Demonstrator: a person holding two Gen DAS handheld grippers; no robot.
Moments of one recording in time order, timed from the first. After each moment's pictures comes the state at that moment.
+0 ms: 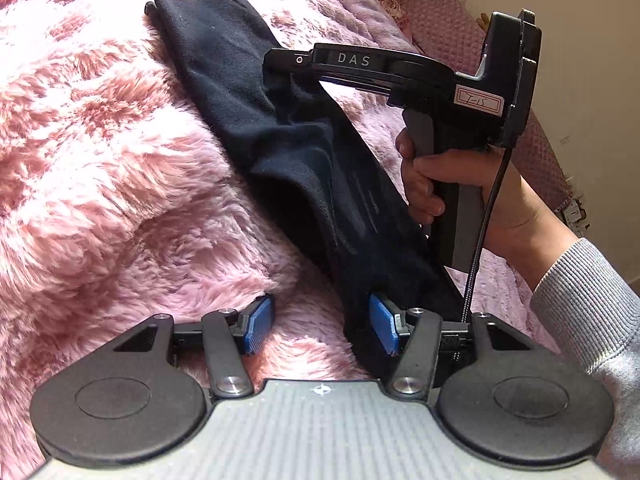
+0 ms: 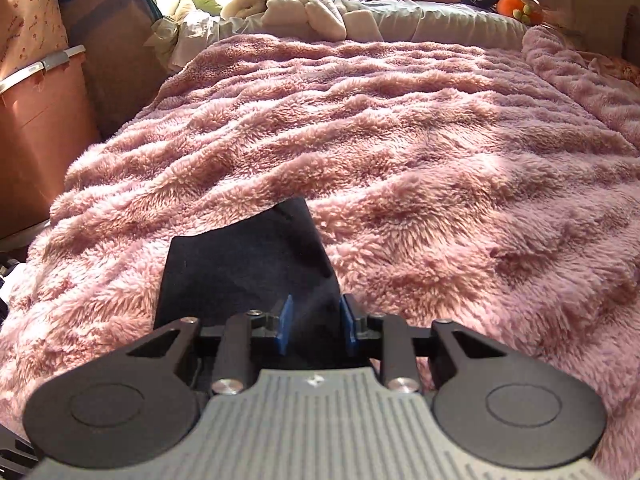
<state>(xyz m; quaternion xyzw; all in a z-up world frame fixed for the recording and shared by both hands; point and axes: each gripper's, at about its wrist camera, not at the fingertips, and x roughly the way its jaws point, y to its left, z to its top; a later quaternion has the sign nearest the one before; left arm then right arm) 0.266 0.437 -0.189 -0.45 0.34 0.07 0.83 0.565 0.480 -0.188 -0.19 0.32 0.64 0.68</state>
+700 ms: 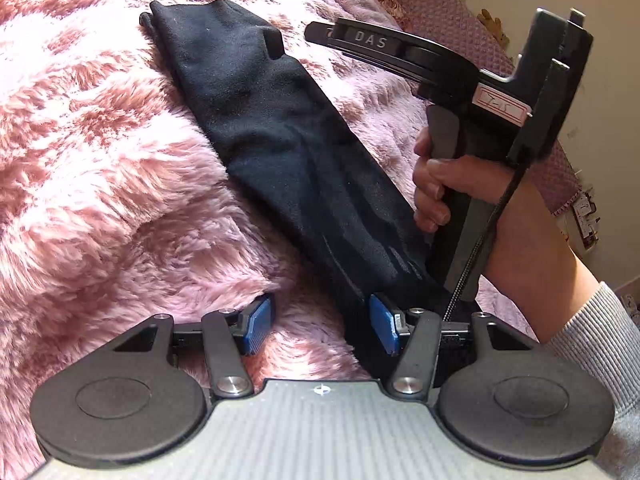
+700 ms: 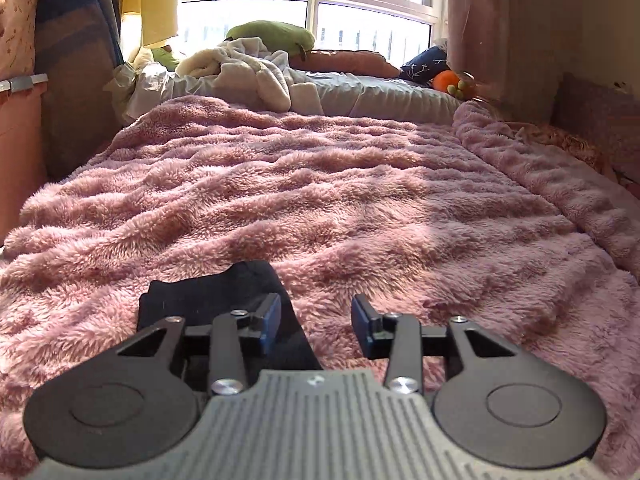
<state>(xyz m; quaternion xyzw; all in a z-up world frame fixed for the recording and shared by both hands) 0.272 0.437 -0.189 -0.42 0.34 0.08 0.84 0.529 0.440 -0.162 -0.15 0.18 0.54 0.81</state>
